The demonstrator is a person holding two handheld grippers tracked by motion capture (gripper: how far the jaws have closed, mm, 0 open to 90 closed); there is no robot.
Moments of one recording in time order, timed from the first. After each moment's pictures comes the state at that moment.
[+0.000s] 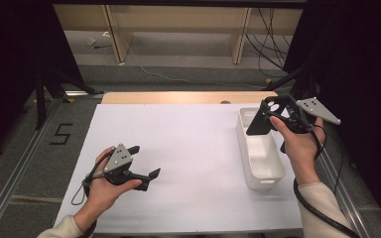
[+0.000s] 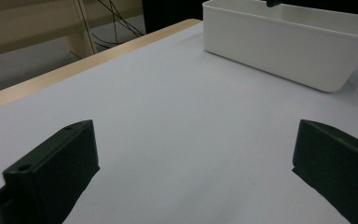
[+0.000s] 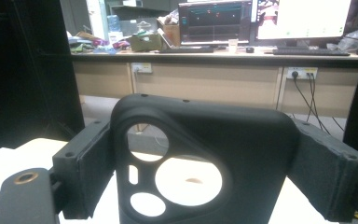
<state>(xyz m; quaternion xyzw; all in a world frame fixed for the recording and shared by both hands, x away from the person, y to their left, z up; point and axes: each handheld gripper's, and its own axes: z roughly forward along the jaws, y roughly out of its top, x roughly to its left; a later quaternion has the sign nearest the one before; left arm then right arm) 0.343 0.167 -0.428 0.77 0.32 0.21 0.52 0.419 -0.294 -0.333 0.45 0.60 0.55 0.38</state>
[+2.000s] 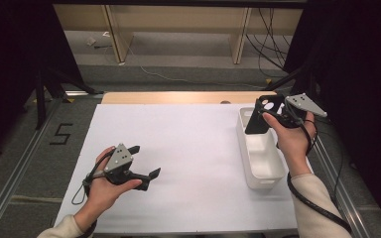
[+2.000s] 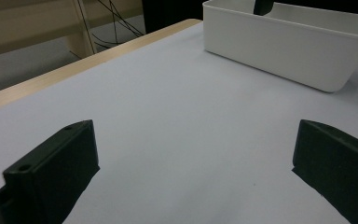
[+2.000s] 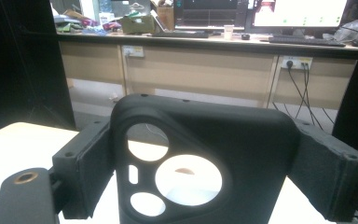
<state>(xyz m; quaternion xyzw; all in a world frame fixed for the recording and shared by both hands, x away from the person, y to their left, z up) 0.344 0.166 -0.428 0.77 0.32 0.21 0.52 0.444 -0.286 -0.344 0.46 0.62 0.51 0.39</state>
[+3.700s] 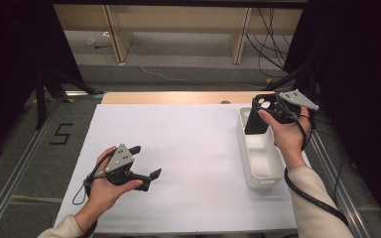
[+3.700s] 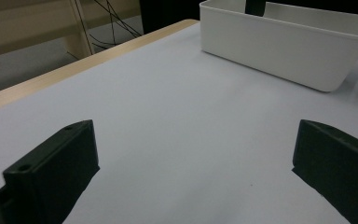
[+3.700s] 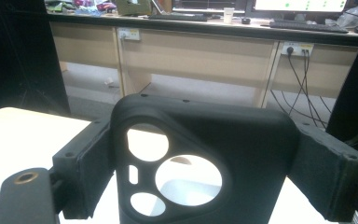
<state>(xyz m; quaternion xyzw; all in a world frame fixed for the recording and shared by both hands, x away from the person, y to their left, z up) 0.344 0.164 -0.429 0.77 0.31 0.21 0.52 0.461 -0.281 -0.348 0.47 0.63 0.49 0.38</state>
